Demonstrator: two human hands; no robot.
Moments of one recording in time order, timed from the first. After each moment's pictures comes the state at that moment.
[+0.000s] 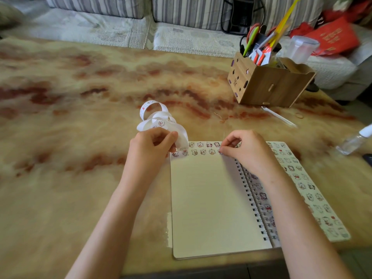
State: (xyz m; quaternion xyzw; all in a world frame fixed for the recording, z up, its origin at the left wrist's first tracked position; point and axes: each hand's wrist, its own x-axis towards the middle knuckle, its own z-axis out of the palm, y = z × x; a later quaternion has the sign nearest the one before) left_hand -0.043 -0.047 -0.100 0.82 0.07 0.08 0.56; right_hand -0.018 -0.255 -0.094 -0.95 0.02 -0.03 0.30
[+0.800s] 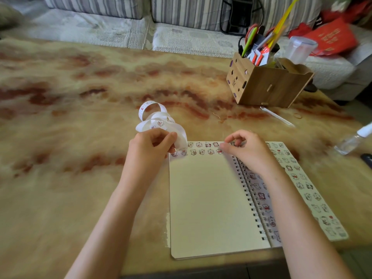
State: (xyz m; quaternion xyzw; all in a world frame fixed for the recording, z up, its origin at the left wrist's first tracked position) left_hand -0.044 -0.049 -0.099 0.82 0.08 0.08 0.56; right_hand -0.009 -0.269 -0.106 -0.92 0.04 -0.02 0.38
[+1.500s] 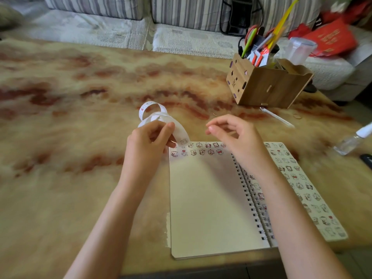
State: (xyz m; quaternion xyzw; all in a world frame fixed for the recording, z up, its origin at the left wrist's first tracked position) left_hand -0.043 -0.049 -0.092 0.79 0.05 0.13 0.59; right_hand -0.025 -0.235 -0.076 -0.86 -0.12 -0.07 0.49
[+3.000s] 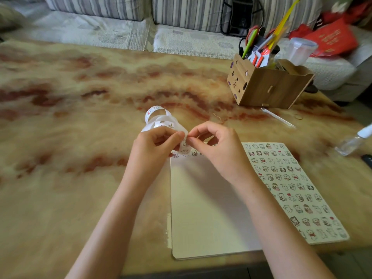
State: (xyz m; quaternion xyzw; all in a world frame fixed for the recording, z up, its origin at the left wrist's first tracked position) left_hand -0.049 -0.053 -0.087 0.77 0.02 0.08 0.63; right_hand -0.032 -0.201 -0.087 -0.83 -0.15 -0.08 0.53
